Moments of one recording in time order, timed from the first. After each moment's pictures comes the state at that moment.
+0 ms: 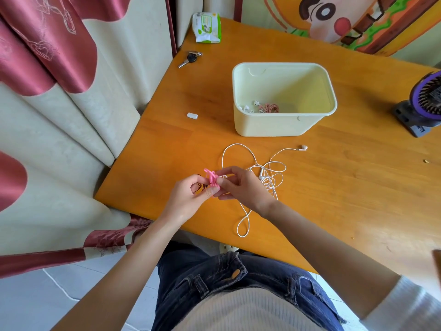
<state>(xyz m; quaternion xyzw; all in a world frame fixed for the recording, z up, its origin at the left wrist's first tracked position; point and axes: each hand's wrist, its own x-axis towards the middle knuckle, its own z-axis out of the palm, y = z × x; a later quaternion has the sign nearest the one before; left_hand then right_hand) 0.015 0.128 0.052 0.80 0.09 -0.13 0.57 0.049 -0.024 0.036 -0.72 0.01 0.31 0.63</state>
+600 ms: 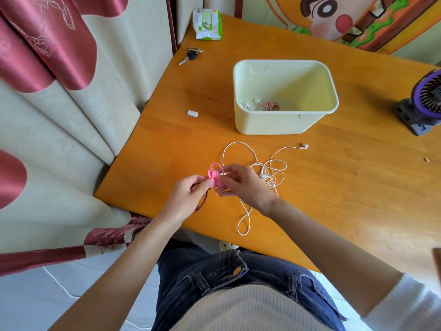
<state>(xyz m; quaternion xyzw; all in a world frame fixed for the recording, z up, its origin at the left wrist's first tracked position) 0.016 0.135 0.036 0.80 0.11 -0.17 0.56 0.051 -0.022 0.038 -0.71 0.02 0.31 0.63</state>
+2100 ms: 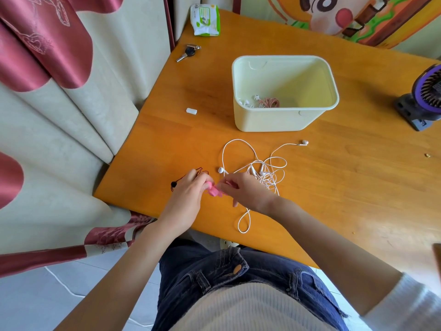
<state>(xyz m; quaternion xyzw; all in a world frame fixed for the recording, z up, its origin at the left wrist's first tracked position) 0.010 0.140 0.019 0.94 -0.08 -0.08 0.33 0.048 -0.028 0.038 -0.85 -0.11 0.32 0.41</state>
